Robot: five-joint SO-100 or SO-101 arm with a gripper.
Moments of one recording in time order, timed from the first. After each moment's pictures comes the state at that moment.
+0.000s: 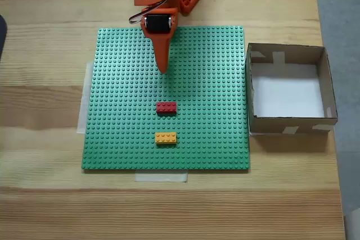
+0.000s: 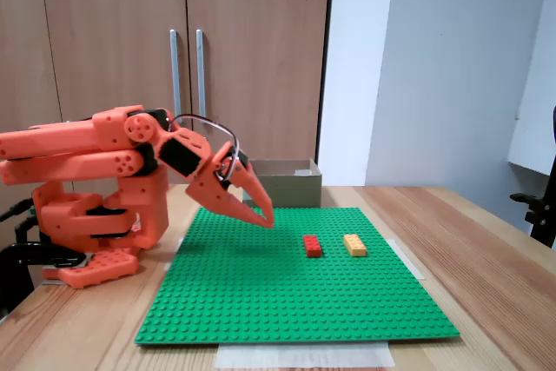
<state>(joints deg) 0.7 186.5 181.9 45.8 0.4</state>
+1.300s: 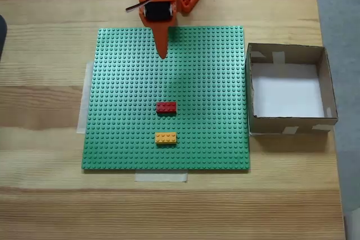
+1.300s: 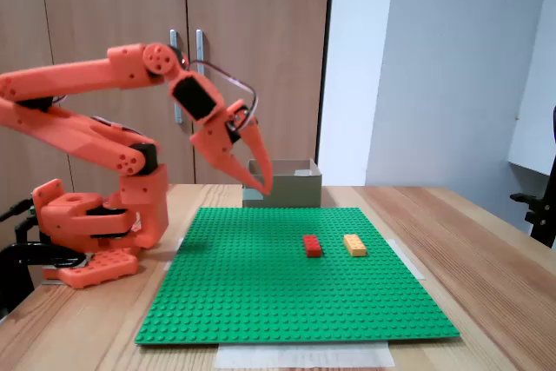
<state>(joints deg) -2.0 153.0 142.6 61.5 -2.4</state>
